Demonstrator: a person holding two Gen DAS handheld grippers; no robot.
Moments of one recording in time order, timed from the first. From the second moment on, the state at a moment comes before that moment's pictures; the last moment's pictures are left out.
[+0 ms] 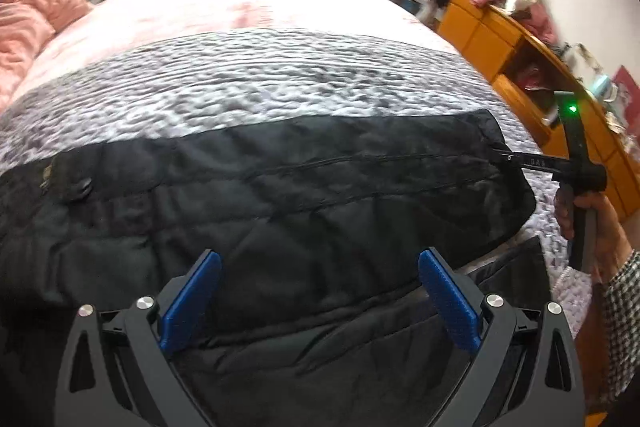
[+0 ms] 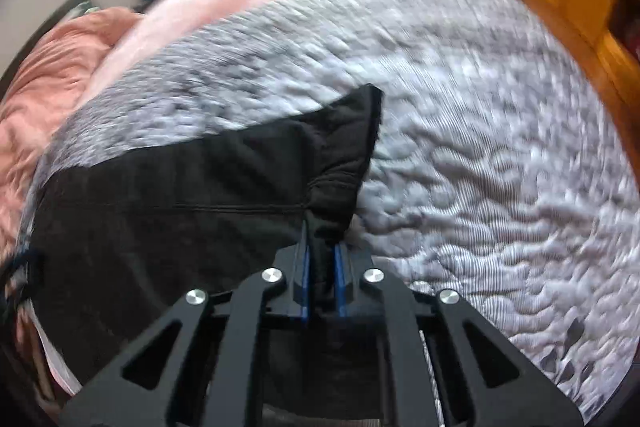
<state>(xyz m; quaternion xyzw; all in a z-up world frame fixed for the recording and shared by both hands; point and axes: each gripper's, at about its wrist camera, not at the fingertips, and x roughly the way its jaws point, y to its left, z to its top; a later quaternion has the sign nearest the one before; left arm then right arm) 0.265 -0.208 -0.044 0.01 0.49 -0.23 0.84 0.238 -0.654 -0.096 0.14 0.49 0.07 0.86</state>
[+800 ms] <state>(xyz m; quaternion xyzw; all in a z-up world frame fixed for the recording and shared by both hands) 0.431 -0.310 -0.071 0.13 0.50 -0.50 0.70 0.150 -0.659 -0.027 0.08 0.34 0.24 0.91</state>
